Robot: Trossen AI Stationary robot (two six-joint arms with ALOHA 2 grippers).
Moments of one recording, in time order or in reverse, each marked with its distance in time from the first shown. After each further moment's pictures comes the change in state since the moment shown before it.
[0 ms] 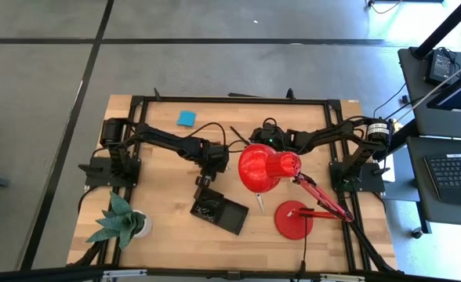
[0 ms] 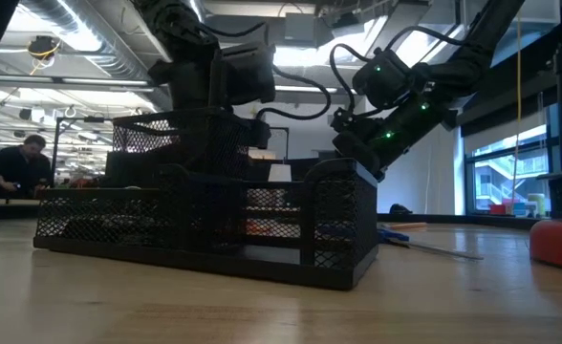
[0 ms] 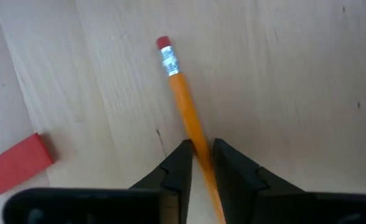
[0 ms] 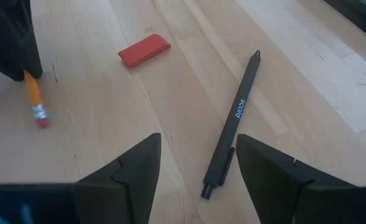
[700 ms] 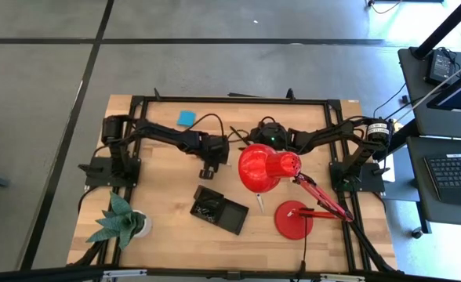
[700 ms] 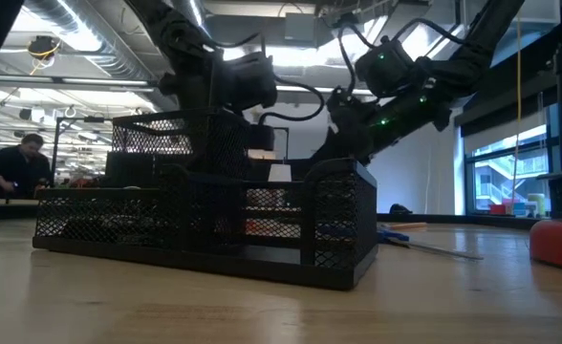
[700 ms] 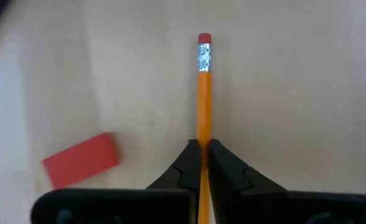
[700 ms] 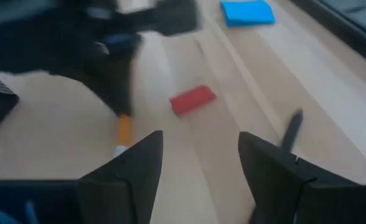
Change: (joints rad) left arm 0.090 0.005 -0.005 0.119 -0.005 -0.014; right arm 0.002 0.001 0.000 0.167 -0.144 -0.059
